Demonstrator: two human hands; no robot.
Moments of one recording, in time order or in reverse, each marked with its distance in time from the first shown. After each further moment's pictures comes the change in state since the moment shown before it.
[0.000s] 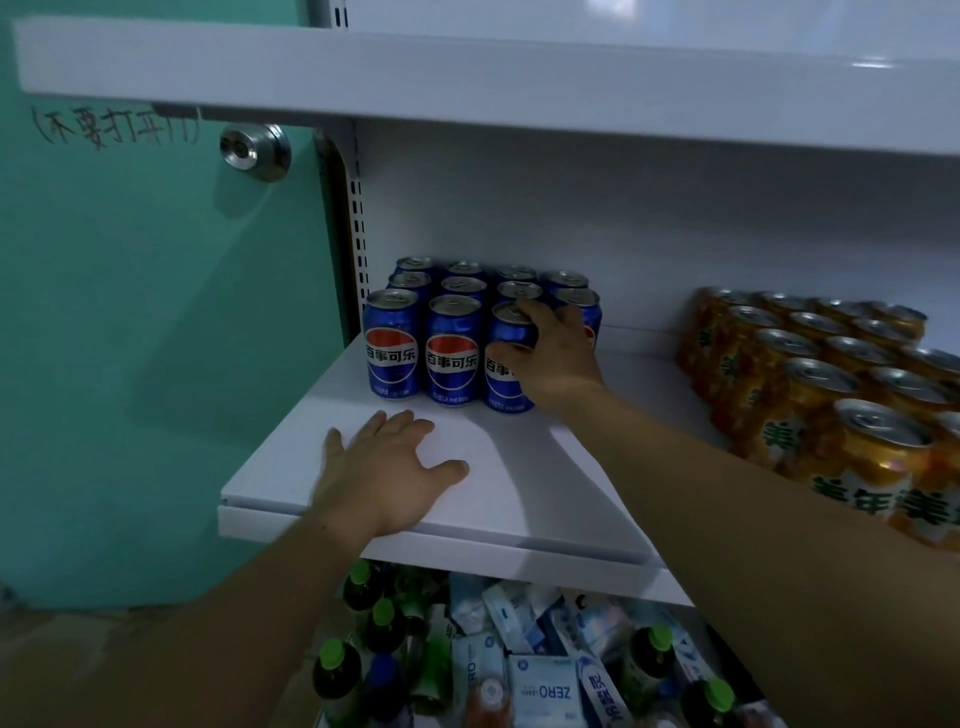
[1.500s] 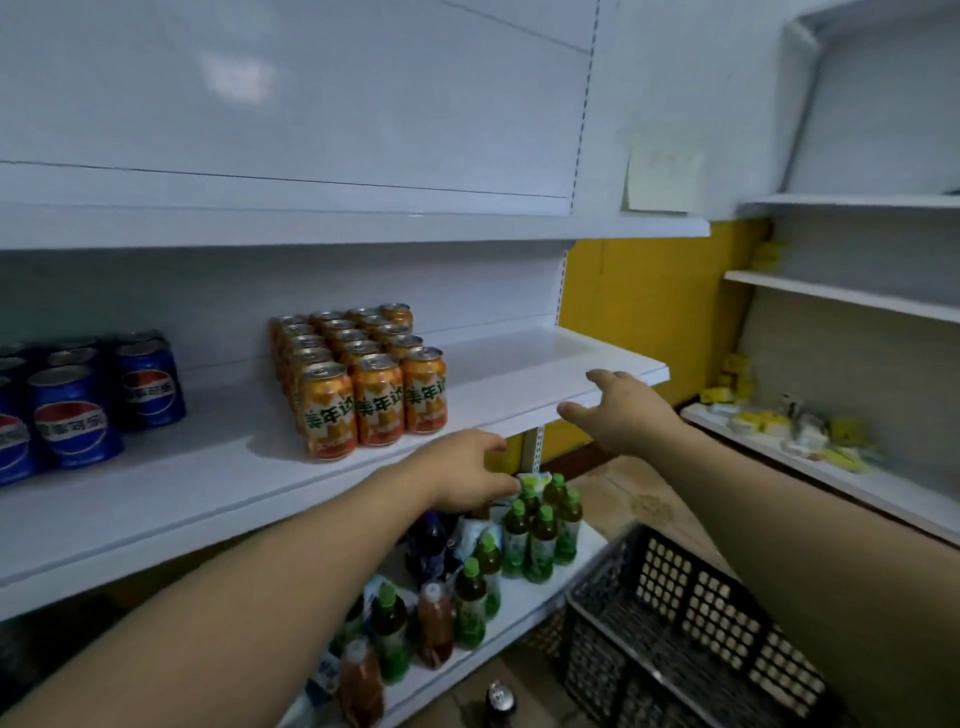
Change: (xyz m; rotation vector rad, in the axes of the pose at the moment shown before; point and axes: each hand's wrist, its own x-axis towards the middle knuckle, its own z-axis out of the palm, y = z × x) left_hand -0.203 0.366 0.027 -0.106 -0.404 0.943; right_hand -0.374 0.124 -0.364 -0.633 0.298 0.695
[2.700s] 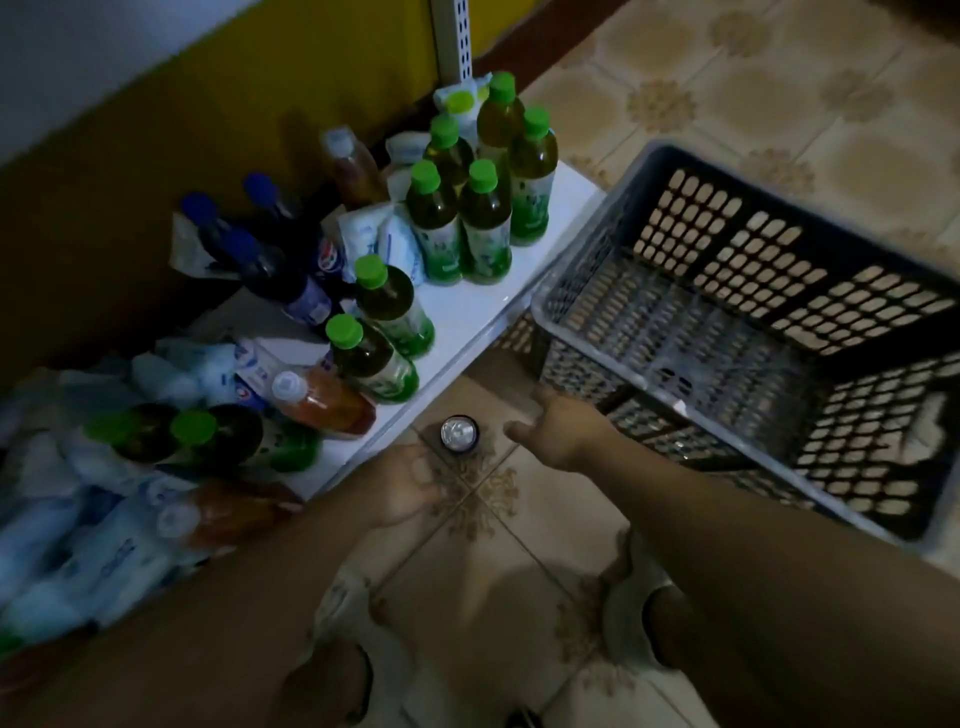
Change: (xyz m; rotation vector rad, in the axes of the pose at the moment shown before) left_hand 0.165 -0.171 0.388 -0.158 -0.724 -0.435; right_hand 0.024 0.209 0.460 0.159 -0.863 0.330
